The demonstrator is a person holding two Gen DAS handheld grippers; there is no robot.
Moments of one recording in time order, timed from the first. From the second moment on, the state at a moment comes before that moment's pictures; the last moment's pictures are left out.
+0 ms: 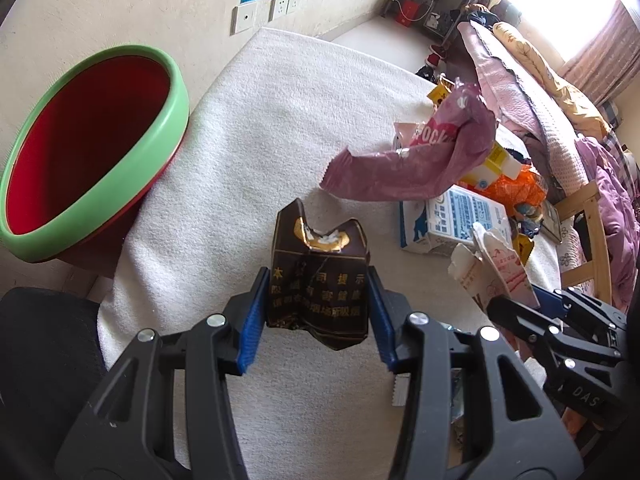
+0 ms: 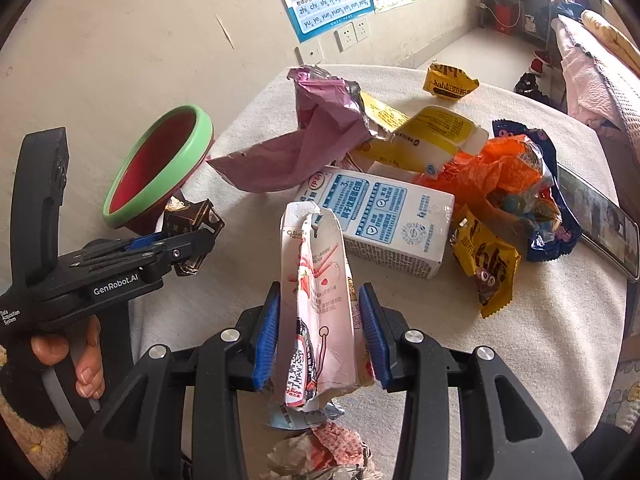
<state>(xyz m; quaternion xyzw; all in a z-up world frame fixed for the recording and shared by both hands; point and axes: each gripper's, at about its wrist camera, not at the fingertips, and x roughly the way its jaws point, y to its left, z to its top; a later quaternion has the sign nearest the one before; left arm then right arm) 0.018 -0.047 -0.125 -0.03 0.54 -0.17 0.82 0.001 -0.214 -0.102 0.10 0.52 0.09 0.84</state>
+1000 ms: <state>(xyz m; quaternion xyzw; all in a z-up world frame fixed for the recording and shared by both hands) 0.028 -0.012 -0.109 -0.06 0.52 -0.13 0.84 0.014 -0.170 -0.088 0.08 0.51 0.15 0.84</state>
